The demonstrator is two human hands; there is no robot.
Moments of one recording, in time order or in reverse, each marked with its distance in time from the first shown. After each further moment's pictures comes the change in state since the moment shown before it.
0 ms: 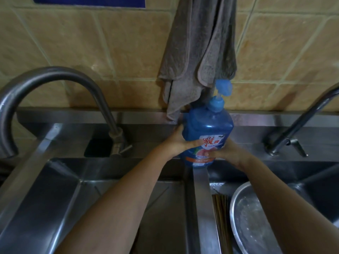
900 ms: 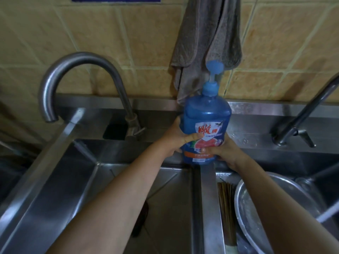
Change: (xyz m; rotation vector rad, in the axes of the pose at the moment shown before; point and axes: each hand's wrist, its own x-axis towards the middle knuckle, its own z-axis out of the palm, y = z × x) left_hand -0.068 0.002 0.008 -0.131 0.144 -0.073; right_hand -0.039 0.003 0.053 0.141 0.071 0.020
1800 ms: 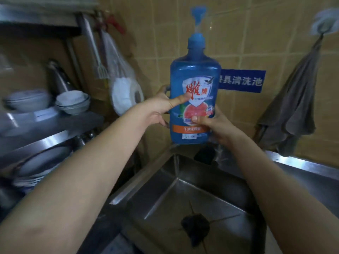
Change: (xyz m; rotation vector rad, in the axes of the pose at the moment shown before) left_hand -0.376 0.167 -0.135 0.061 0.687 0.227; right_hand -0.125 -0.213 0.286 0.059 -0.556 -0.387
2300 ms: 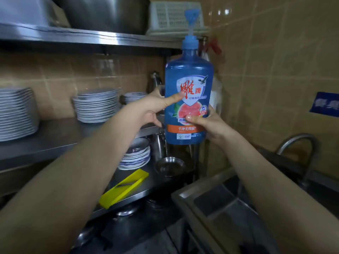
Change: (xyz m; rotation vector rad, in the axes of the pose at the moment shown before) left_hand -0.172 -0.003 -0.210 0.044 0.477 -0.034; right_hand 0.007 -0.014 0.270 0.146 -0.358 -0.013
